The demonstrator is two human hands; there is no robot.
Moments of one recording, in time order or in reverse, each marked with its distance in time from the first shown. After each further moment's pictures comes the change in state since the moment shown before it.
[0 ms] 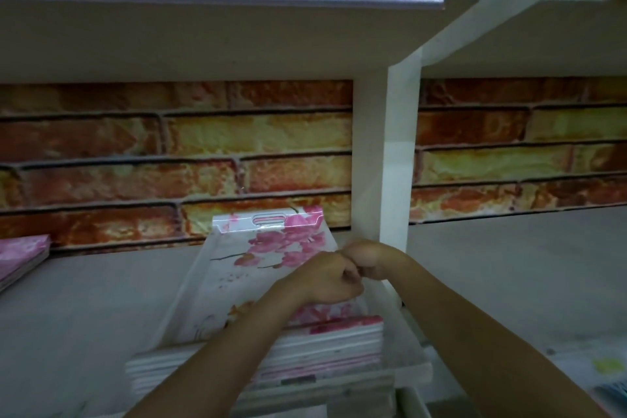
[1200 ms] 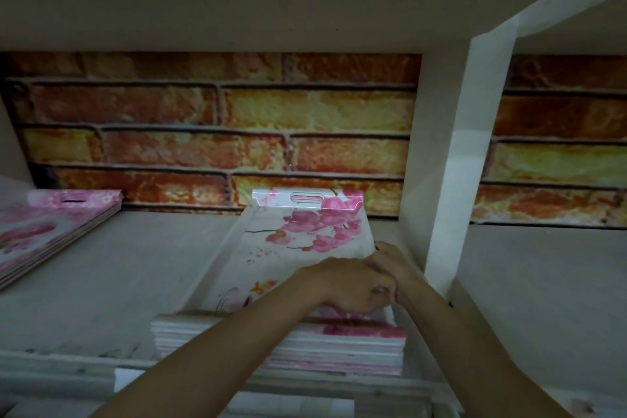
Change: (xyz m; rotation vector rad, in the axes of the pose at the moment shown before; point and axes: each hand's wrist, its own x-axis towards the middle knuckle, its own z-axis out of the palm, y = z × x) left_hand -0.015 -0.012 -0.007 0.293 -0.234 0.066; right_hand 0.039 0.026 0.041 0.245 0.148 -0.159
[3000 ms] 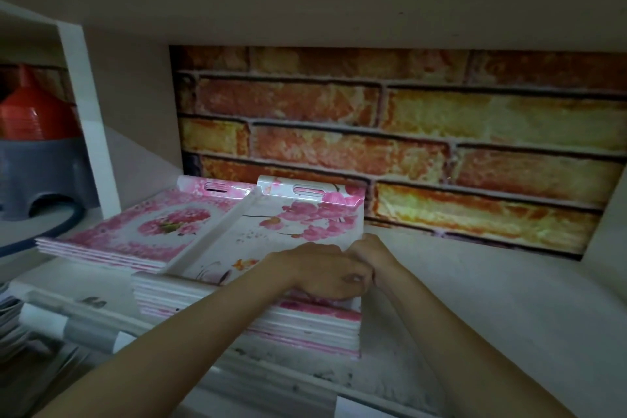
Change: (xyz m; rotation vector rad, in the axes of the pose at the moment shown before) left_hand -0.199 -0.258 0.015 0.062 0.081 -0.191; right_hand 0.027 -0.109 0.327 -0.252 -0.133 -0.027
